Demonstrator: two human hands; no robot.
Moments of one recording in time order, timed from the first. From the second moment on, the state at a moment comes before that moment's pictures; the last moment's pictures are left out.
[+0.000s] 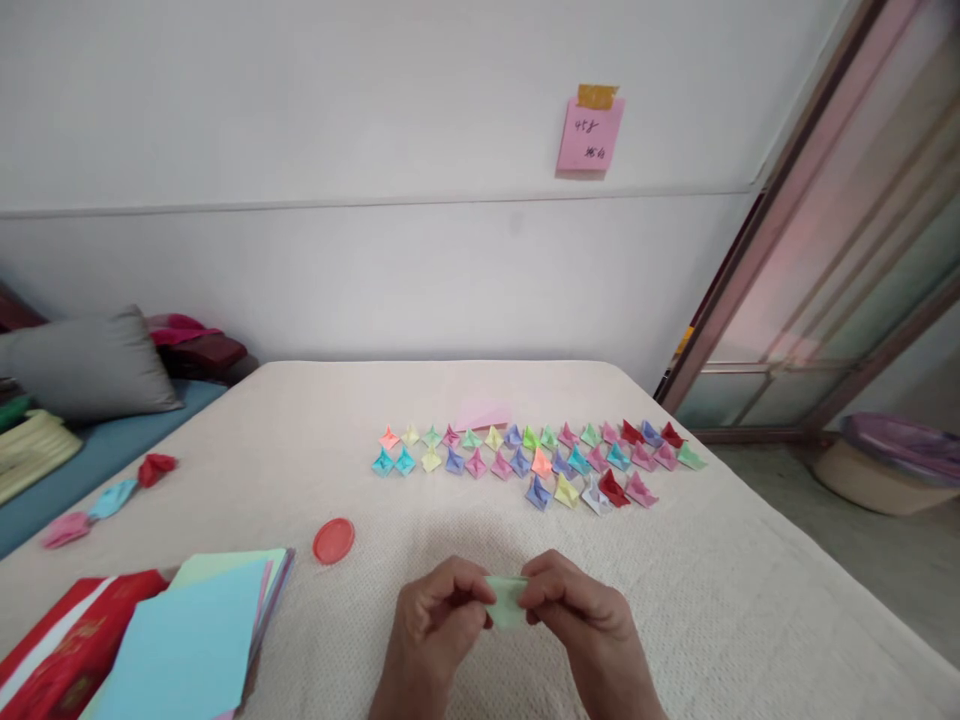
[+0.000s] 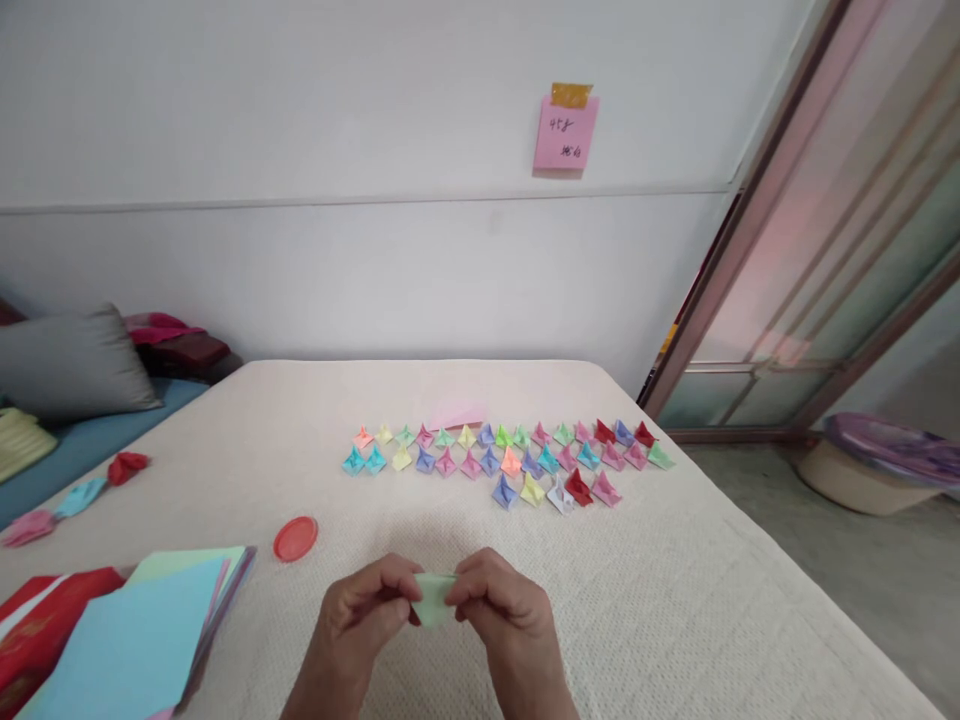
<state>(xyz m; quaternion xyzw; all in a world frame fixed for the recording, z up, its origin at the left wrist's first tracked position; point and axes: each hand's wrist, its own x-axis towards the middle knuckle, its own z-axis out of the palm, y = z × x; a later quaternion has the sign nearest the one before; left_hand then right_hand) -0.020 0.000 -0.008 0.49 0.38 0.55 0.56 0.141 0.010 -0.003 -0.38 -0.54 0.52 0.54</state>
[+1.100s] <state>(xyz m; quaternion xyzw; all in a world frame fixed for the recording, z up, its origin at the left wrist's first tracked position) -0.018 0.003 -0.003 0.49 0.44 0.48 0.58 0.137 0.008 -0.002 -0.44 -0.62 0.43 0.48</state>
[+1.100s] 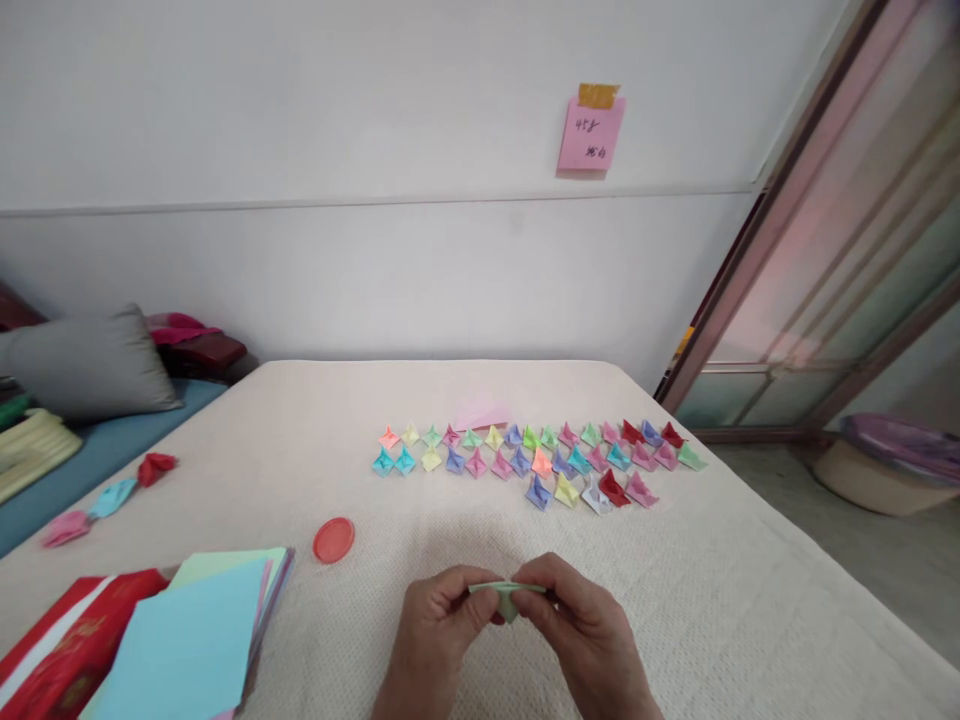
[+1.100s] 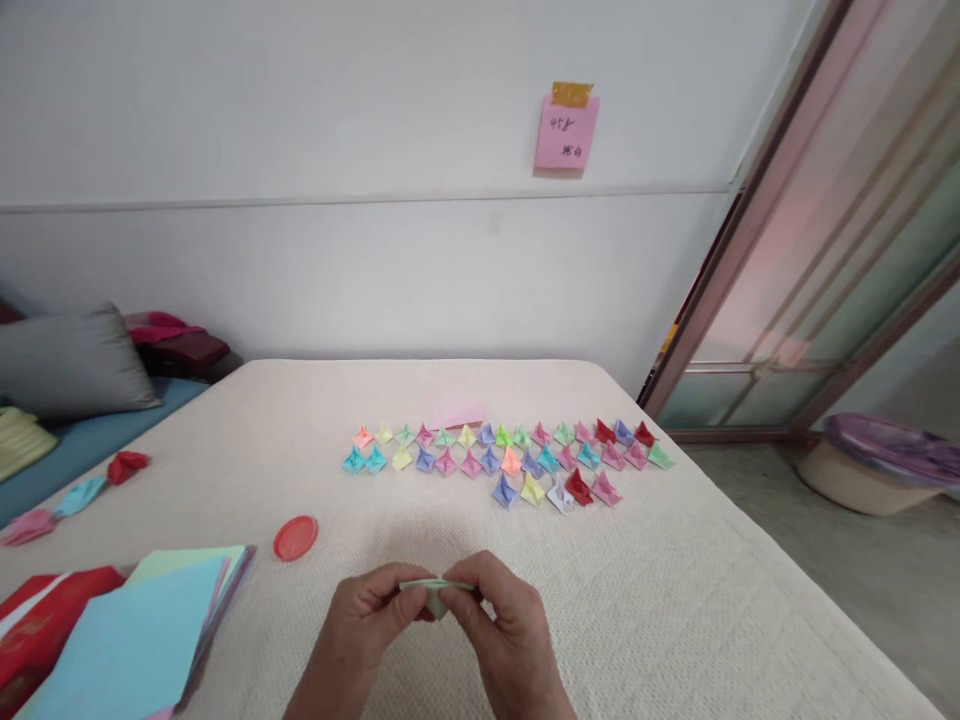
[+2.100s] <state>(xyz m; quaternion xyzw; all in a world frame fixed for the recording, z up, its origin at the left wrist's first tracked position) -0.017 0.001 0.000 0.45 0.44 0.50 0.60 0.140 0.007 -0.002 -0.44 -0.50 0.56 0.50</state>
